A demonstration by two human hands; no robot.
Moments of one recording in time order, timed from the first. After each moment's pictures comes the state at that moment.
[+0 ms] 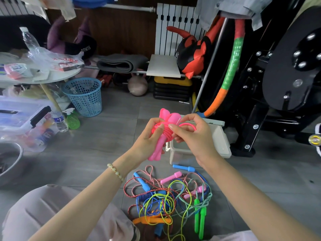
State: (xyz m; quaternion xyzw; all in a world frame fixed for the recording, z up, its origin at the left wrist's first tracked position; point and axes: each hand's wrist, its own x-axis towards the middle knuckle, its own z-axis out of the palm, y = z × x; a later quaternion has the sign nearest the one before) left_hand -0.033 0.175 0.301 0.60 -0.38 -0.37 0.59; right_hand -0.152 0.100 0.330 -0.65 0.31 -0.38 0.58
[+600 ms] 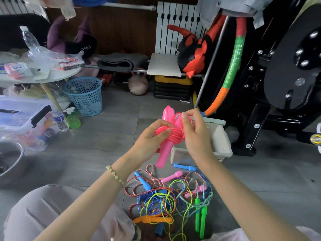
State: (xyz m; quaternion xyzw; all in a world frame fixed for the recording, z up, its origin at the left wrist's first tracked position) left_hand -0.037 0.180 0.312 0.58 -0.40 -0.41 0.57; right_hand -0.142 0.097 0.319 -0.71 0.32 -0.43 0.46
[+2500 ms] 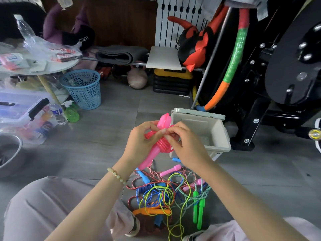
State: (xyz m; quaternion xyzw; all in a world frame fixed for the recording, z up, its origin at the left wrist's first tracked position) left_hand -0.024 0.185 0.269 0.65 -0.44 -0.20 0.59; right_hand -0.155 0.108 0.292 -0.88 0.26 -0.26 0.29
